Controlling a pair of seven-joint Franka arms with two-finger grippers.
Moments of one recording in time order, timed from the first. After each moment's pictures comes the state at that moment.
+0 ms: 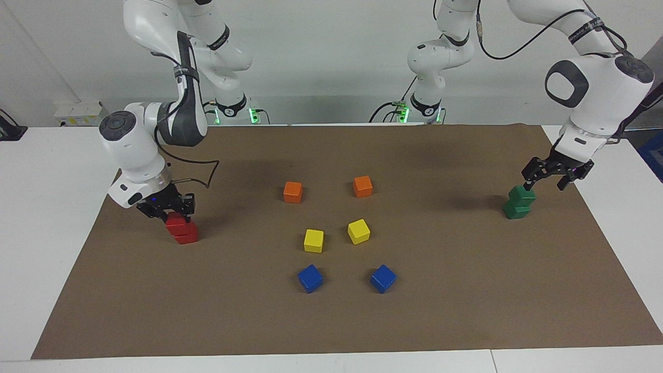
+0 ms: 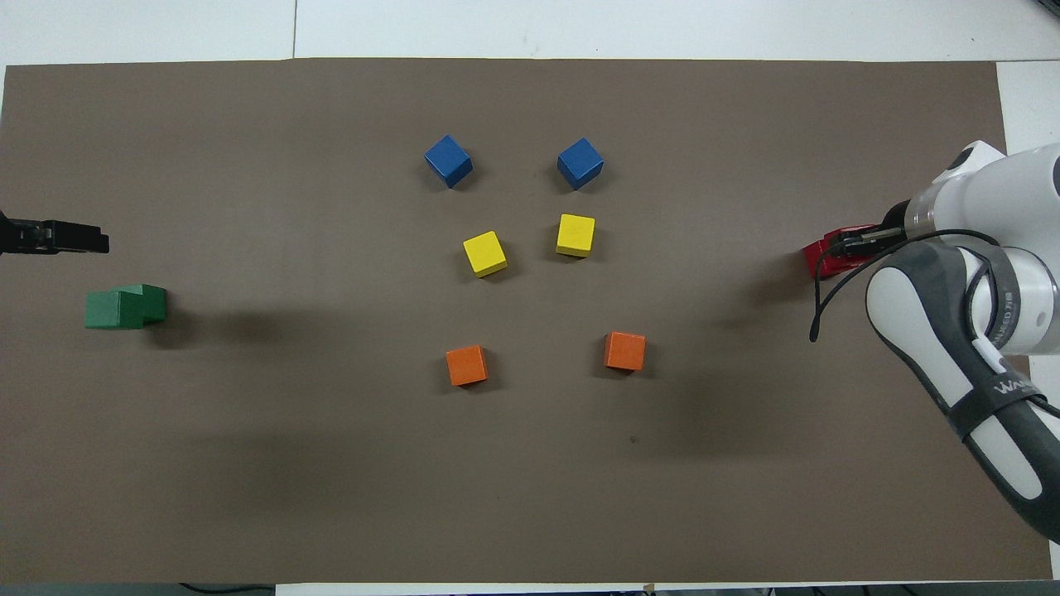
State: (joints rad) left arm 0.21 0.05 -0.07 -1.84 -0.02 2.02 0.19; right arm -0.18 0.18 0.11 -2.00 -0.05 2.25 -0.14
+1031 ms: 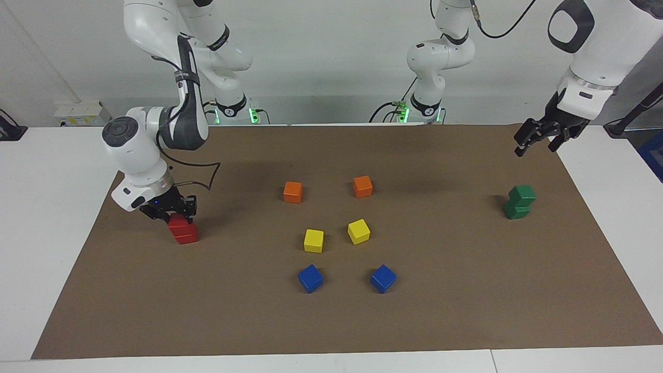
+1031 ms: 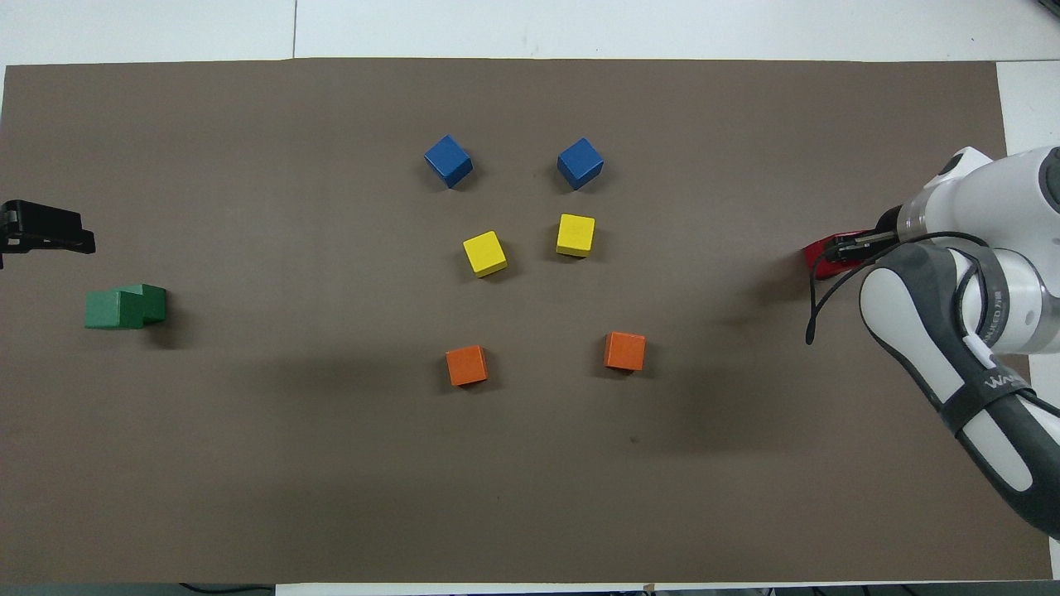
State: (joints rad) left arm 0.13 -0.03 -0.10 -1.65 -0.02 1.66 -0.04; right arm -0.18 0.20 0.11 -2.01 -0.05 2.25 -0.14
